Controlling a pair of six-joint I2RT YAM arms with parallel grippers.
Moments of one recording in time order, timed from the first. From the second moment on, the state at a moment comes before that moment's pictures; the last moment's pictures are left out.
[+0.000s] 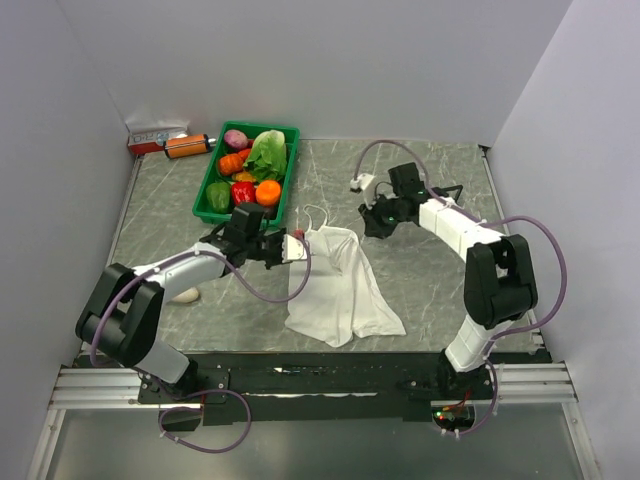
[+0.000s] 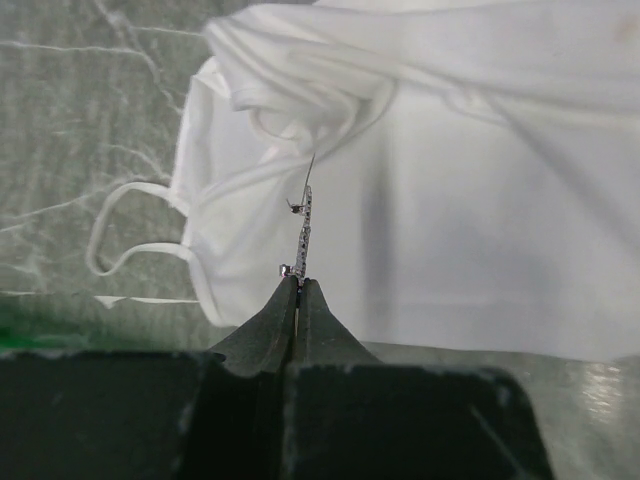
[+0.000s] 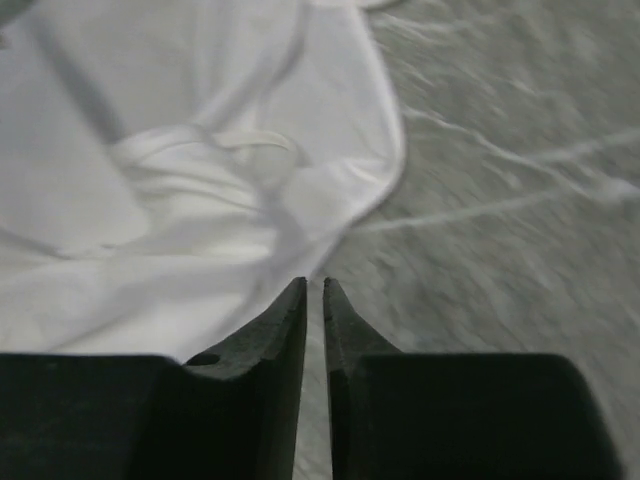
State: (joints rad) left arm -0.51 1.50 0.85 -0.05 0.68 0.94; right arm 0.30 1.71 1.23 -0.52 -0.49 -0.56
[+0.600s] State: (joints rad) left arm -0.63 1.38 0.57 0.52 0.19 0.81; right arm 0.41 1.70 1.29 -0.51 -0.64 -0.16
